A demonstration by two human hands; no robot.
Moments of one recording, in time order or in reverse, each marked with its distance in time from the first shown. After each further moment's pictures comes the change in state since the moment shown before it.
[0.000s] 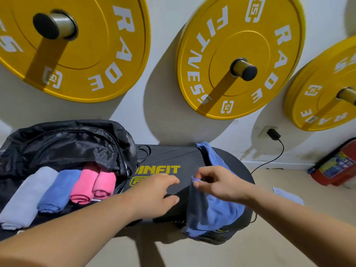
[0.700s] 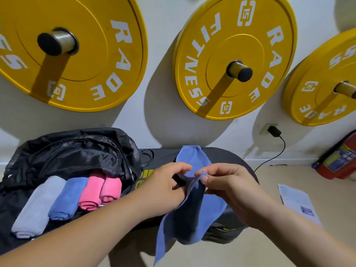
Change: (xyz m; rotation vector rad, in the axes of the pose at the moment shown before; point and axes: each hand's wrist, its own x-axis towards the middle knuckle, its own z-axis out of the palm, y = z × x) left_hand -0.015 0.031 -0.022 -0.524 0.100 0.006; right_hand -0.056 -0.068 0.007 0.776 0.269 0.046
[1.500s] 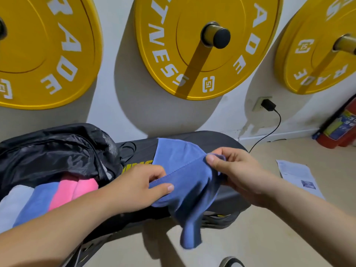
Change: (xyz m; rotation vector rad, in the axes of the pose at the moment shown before) left_hand 0.048 -0.038 0.013 0.413 -0.113 0.098; right_hand 0.031 0.051 -0.084 0.015 0.076 0.122
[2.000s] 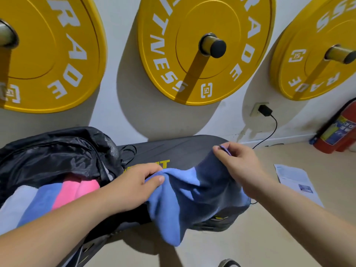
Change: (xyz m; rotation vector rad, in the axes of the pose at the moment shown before) left_hand -0.006 0.006 -0.007 -0.043 0.038 -0.045; right_hand 0.016 0.007 -0.012 -0.229 0.416 -0.184
